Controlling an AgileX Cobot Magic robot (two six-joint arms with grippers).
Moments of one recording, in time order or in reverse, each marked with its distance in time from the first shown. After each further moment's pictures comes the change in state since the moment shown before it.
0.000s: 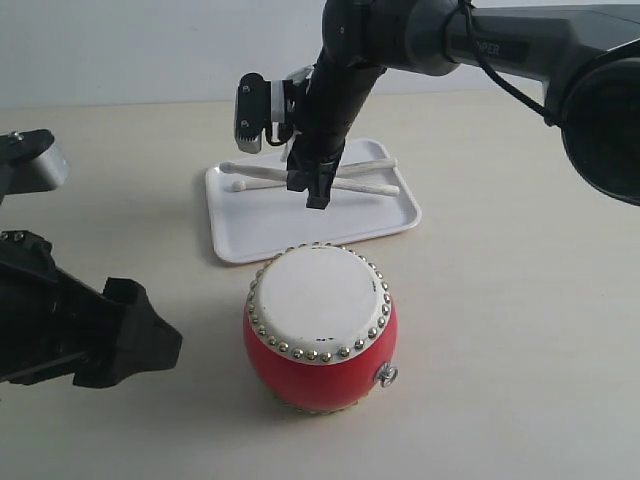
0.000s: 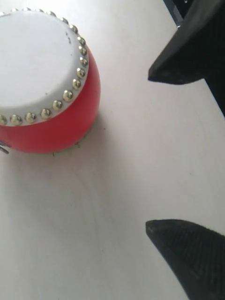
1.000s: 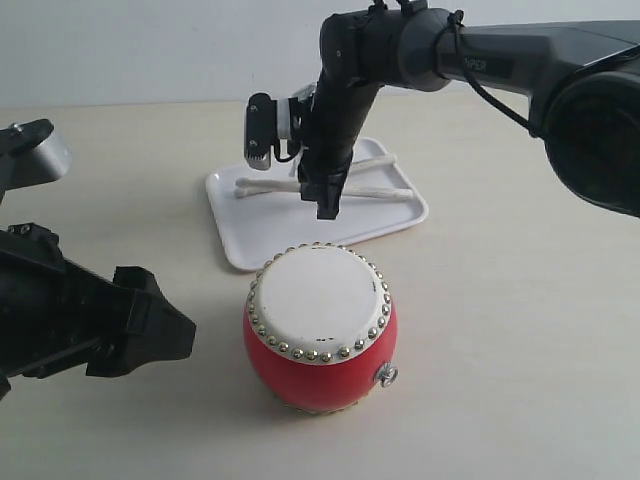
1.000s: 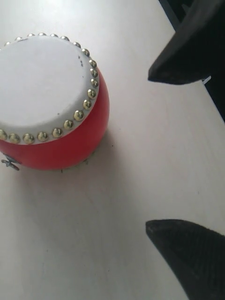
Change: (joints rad) left arm 0.000 0.000 0.000 -0.052 -0.040 0.000; right arm 0.000 0.042 -0.002 -0.098 -0.008 0.056
